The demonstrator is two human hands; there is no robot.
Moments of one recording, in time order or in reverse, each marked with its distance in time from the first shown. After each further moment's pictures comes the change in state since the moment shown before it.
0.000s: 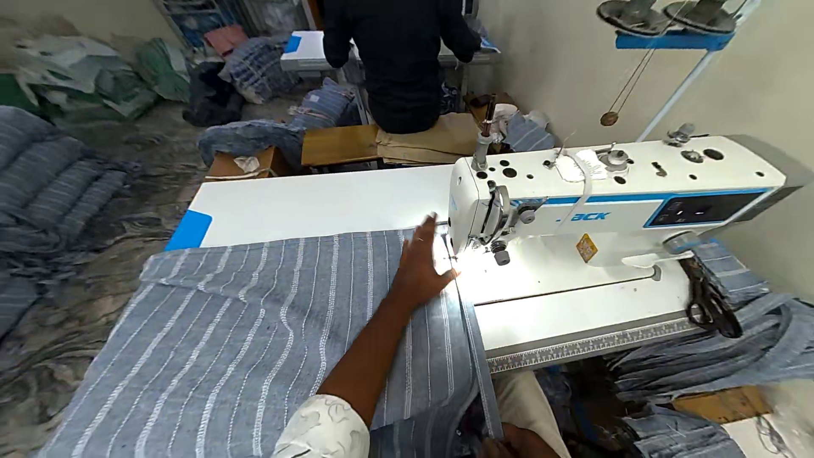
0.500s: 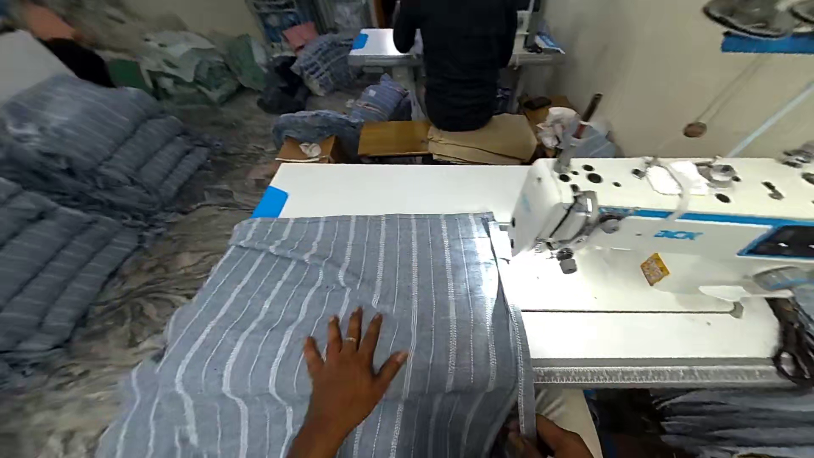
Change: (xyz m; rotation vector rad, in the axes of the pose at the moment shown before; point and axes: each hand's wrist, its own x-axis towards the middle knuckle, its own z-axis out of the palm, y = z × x) left_hand -0.230 -0.057 -0.089 0.546 0.060 -0.350; right_hand 0.015 -0.039 0.005 -0.266 0.210 -0.037
